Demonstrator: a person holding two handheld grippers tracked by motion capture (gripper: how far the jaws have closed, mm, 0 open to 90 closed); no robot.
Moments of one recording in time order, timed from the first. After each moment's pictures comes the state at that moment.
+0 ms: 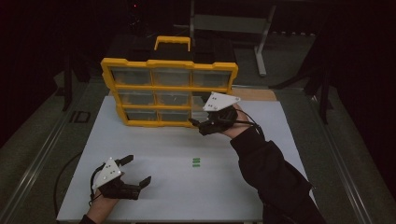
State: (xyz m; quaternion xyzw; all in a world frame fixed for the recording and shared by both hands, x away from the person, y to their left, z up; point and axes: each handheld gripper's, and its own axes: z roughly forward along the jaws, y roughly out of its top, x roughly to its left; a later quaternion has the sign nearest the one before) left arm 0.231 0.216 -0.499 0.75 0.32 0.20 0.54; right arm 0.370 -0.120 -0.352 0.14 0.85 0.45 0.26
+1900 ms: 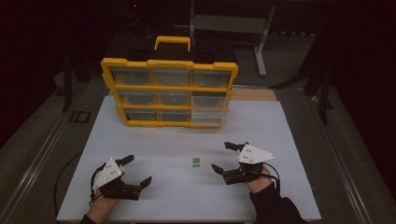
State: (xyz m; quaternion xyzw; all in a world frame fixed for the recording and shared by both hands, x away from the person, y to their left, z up) left arm 0.230 0.214 -0.498 0.75 0.32 0.20 0.55; right arm 0.272 -0.201 -0.450 0.20 0.80 0.53 0.19
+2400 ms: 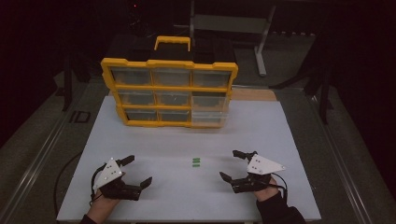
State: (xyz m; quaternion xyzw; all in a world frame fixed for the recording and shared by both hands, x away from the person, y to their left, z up) left arm 0.230 0.213 -0.499 0.75 0.31 0.19 0.54; right arm 0.256 -0.224 -0.470 0.21 0.80 0.53 0.20
